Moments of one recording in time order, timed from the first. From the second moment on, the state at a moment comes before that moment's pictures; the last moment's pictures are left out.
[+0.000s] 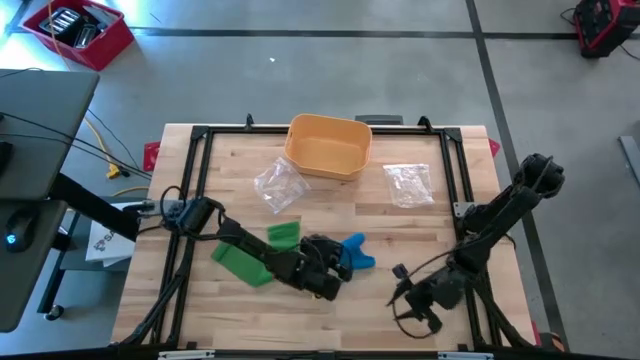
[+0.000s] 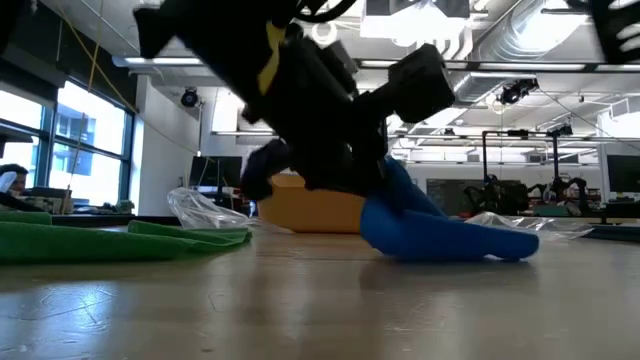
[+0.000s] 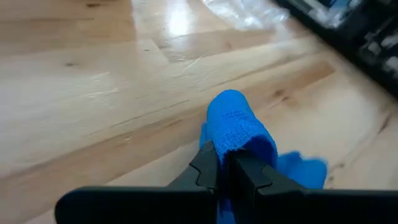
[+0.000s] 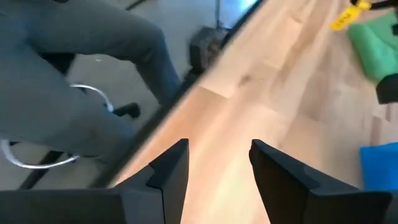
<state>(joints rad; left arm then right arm) -0.42 2.19 1.39 -0.10 -0.93 -1.21 0.84 1.38 0.64 0.14 0.24 0.16</state>
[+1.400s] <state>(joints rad) -0.54 2.19 1.27 0.01 -1.19 -1.26 0.40 1.56 0.64 0.05 0.17 0.17</state>
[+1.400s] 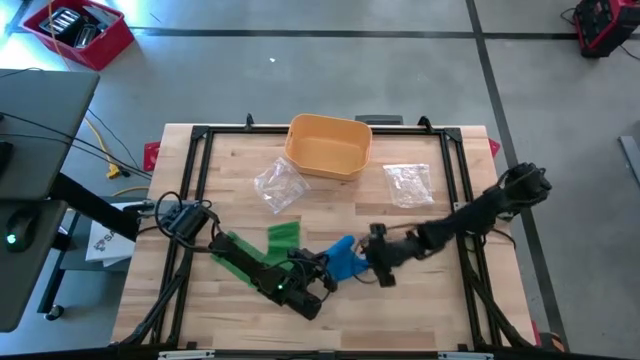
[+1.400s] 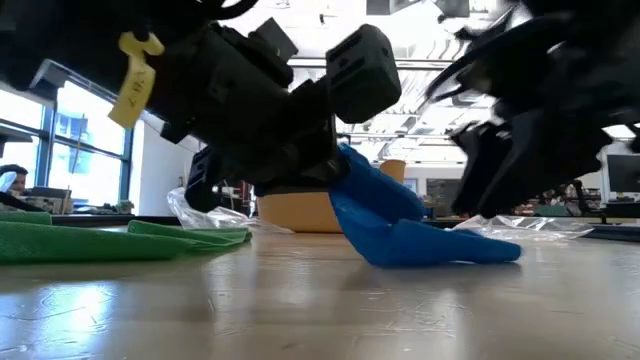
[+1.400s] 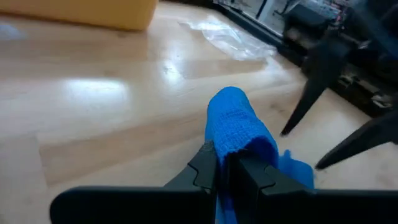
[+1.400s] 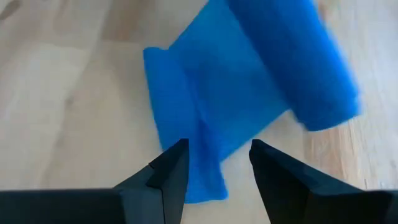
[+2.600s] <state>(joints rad) -0.51 2.18 1.27 -0.26 -1.17 -1.52 1.02 1.61 0.64 0.12 0.38 0.51</state>
